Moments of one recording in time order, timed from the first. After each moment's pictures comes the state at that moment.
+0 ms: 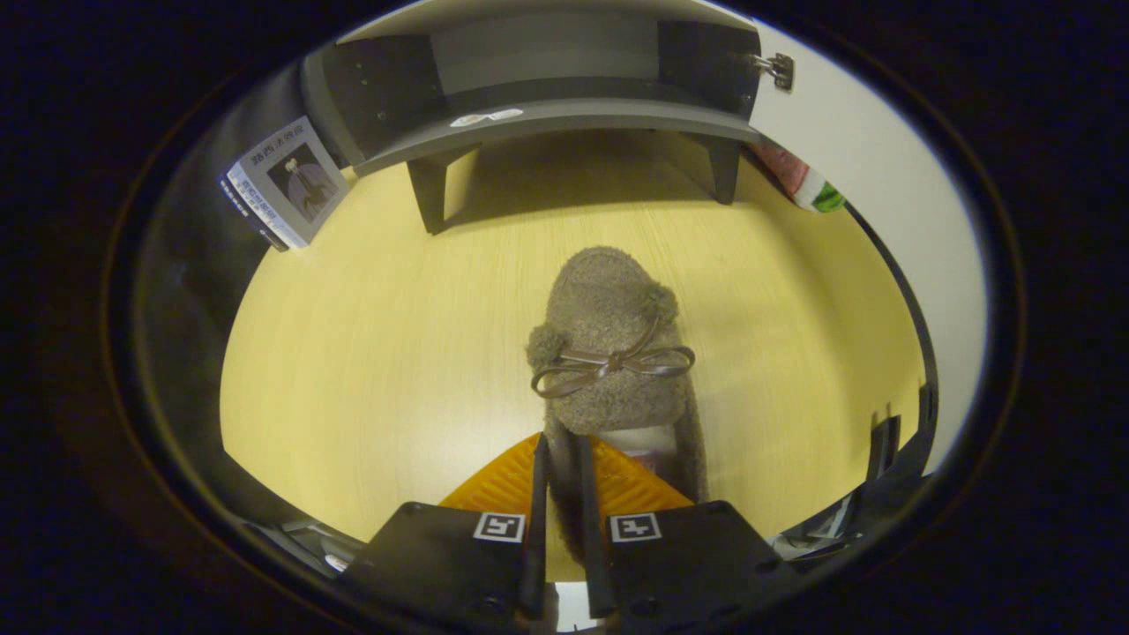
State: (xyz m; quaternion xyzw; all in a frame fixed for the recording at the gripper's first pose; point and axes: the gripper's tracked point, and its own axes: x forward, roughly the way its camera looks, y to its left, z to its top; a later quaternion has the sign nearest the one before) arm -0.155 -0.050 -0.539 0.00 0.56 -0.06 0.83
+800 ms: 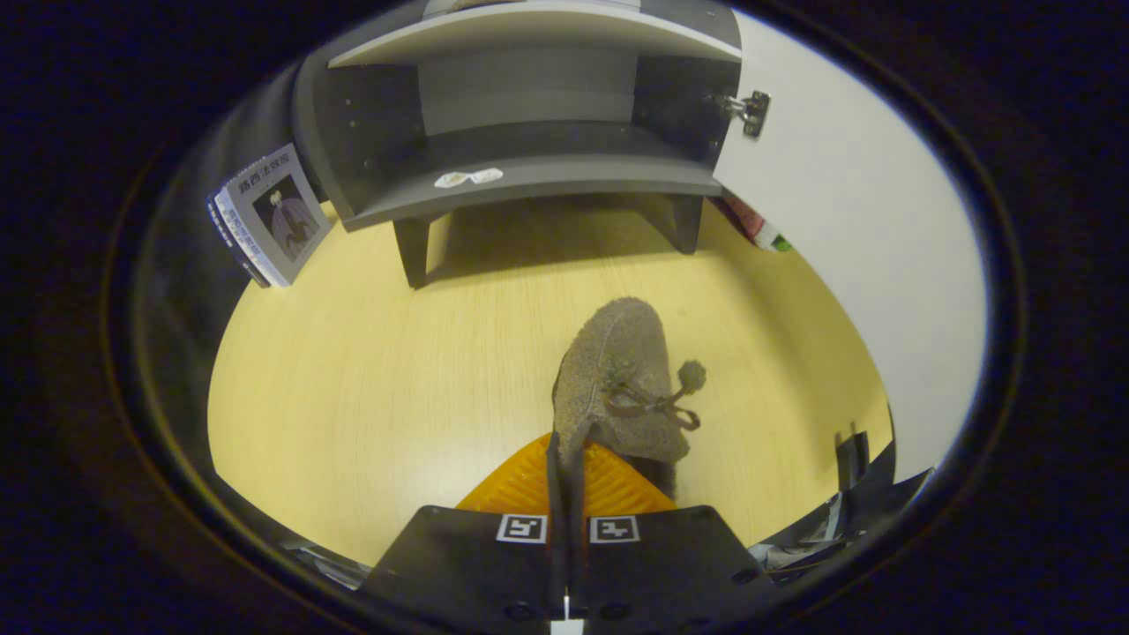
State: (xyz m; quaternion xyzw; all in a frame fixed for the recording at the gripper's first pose) arm -0.121 -0.060 -0.486 -0.02 0.48 -0.12 0.87
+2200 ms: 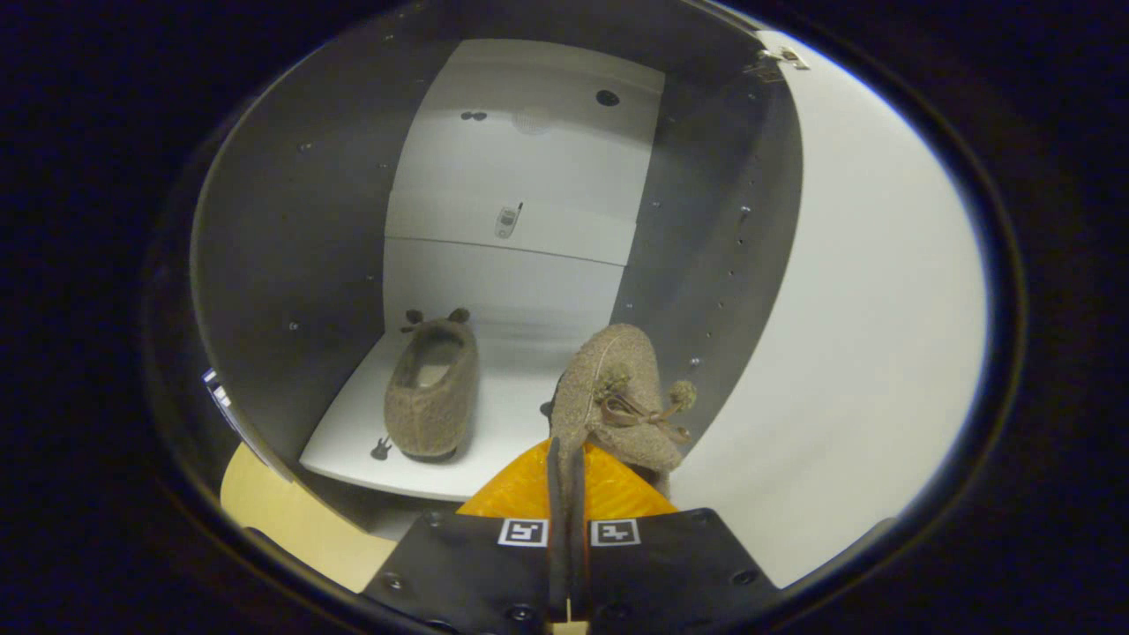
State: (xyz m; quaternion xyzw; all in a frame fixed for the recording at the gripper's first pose) arm 0.121 -0.101 -0.157 -0.12 0.21 -0.12 0.96
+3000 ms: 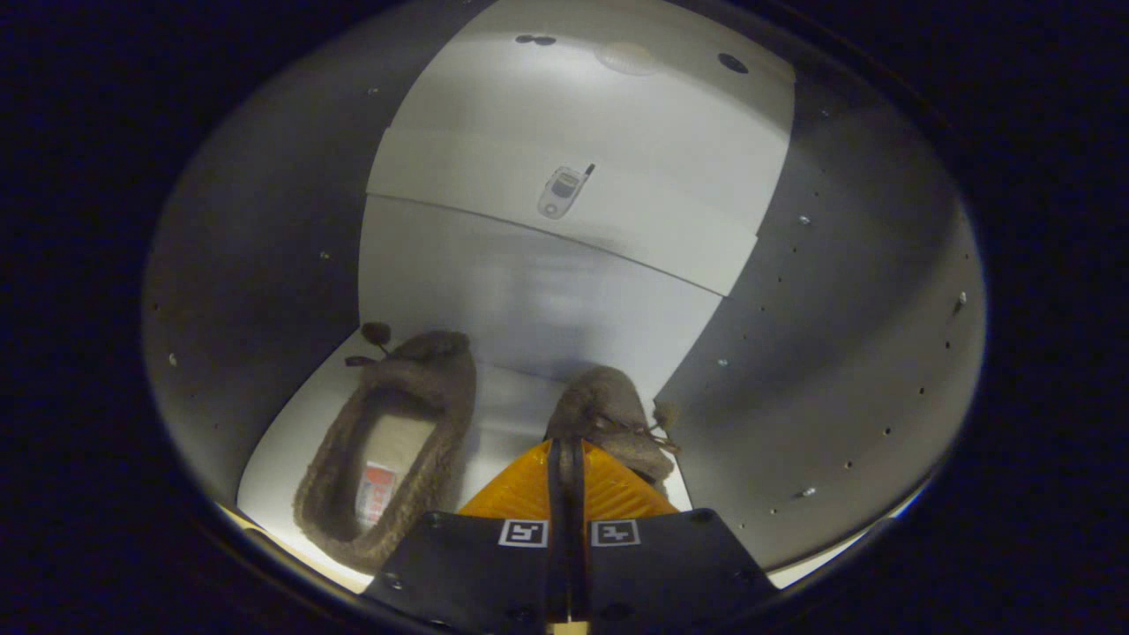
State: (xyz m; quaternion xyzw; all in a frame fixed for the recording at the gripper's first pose) arm 0.266 -0.084 -0.197 -0.19 0.25 -0.05 0.95
